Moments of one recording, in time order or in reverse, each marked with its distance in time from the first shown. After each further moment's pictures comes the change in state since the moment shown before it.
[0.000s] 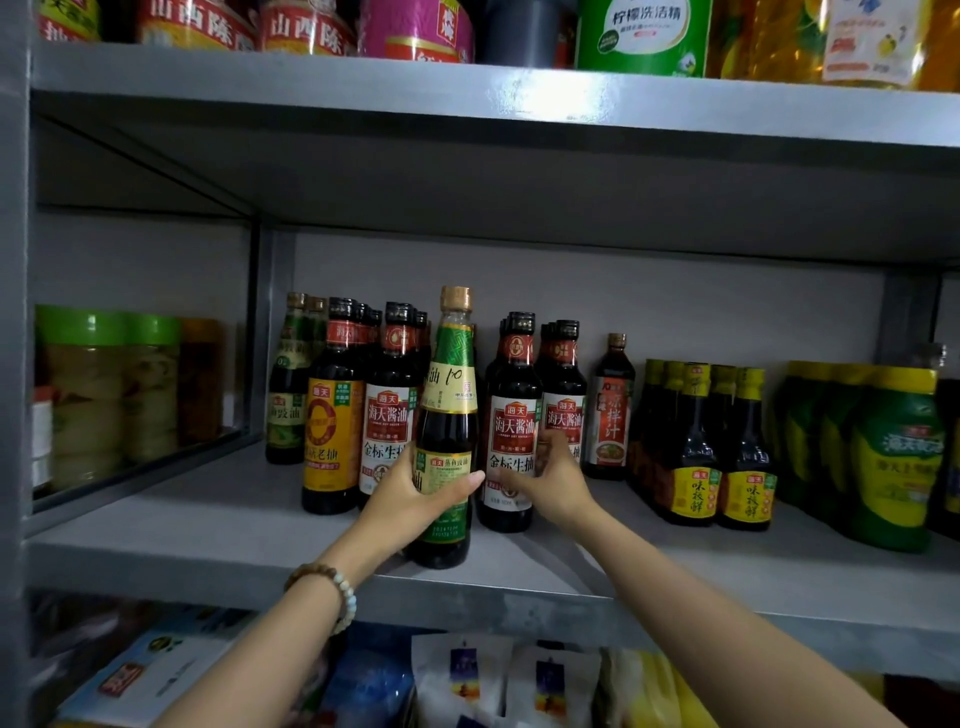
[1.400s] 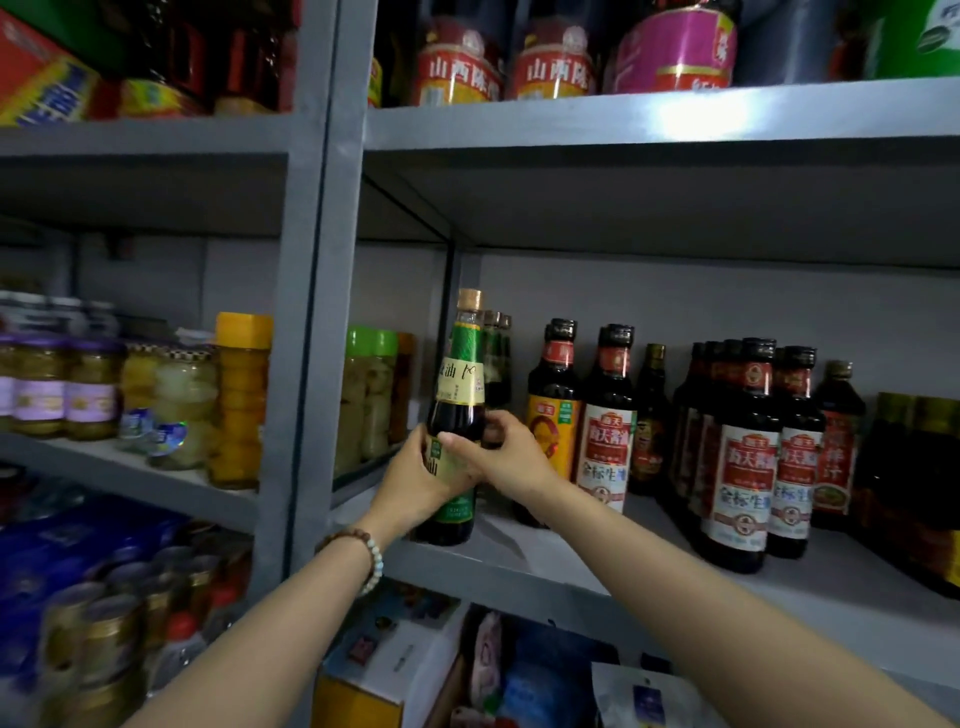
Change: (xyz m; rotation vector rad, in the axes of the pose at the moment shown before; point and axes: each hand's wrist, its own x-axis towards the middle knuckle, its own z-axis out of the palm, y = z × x) left_hand -0.011 -0.056 -0.214 0.129 0.280 0.034; right_hand -0.025 -0.147 0.238 0.155 -0.350 -0.126
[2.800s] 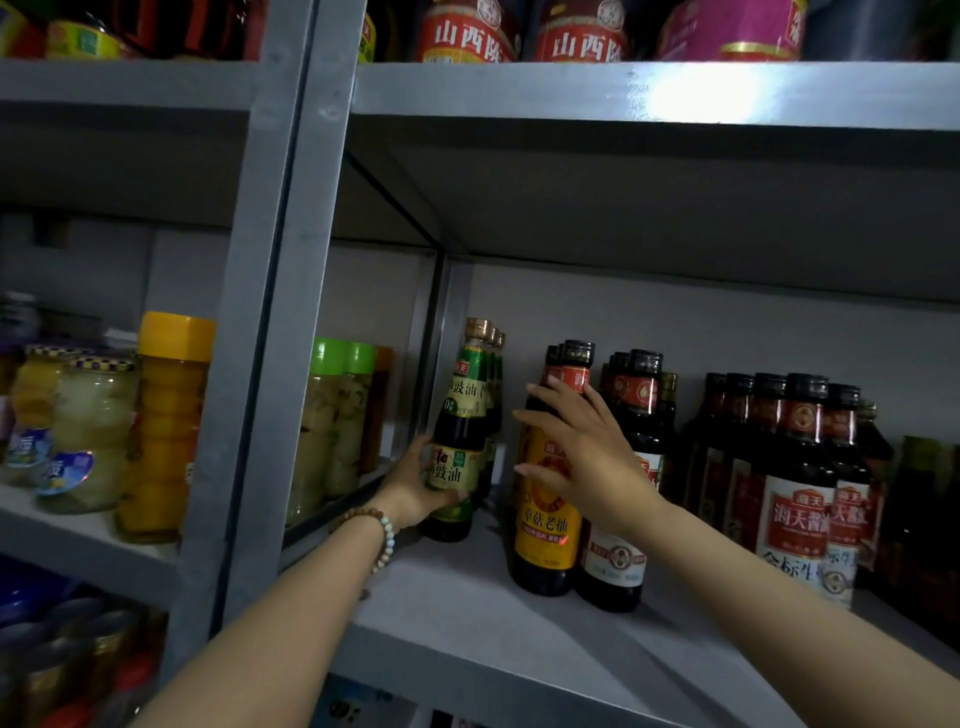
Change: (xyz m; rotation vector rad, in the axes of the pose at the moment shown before) left_hand 0.106 -0.054 0.020 -0.011 -0.106 -0.151; right_hand 0.058 0.027 -0.085 -1.154 0.103 -0.664
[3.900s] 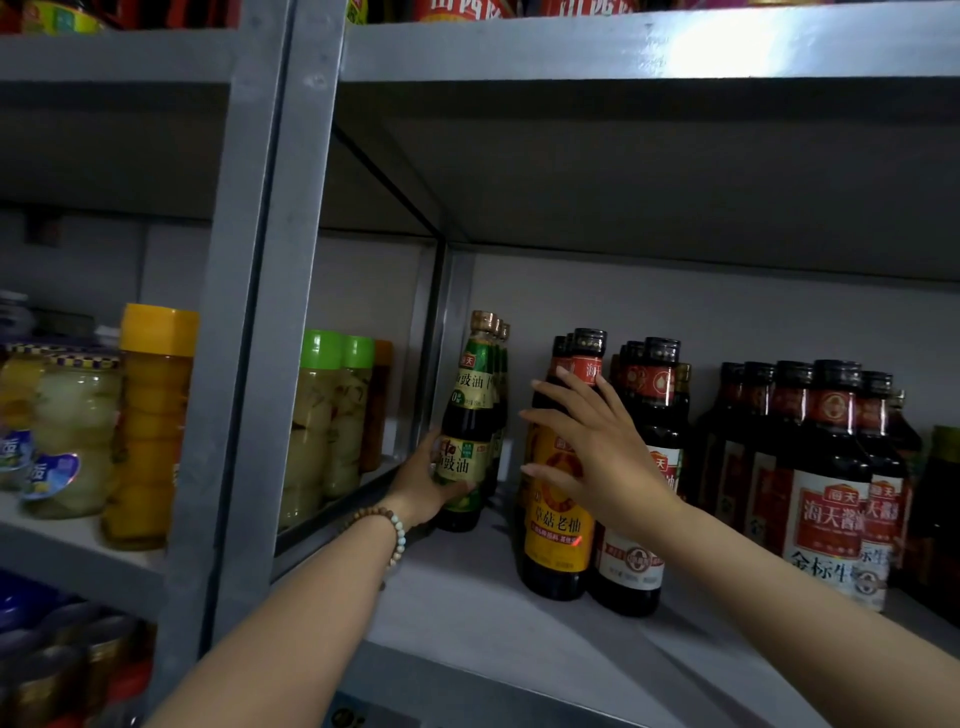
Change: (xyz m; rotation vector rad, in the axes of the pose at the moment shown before) left_hand 0.017 -0.012 0.008 -0.015 -0.021 0.034; right_hand -0.001 0.002 0.007 0.004 -0.001 0.001
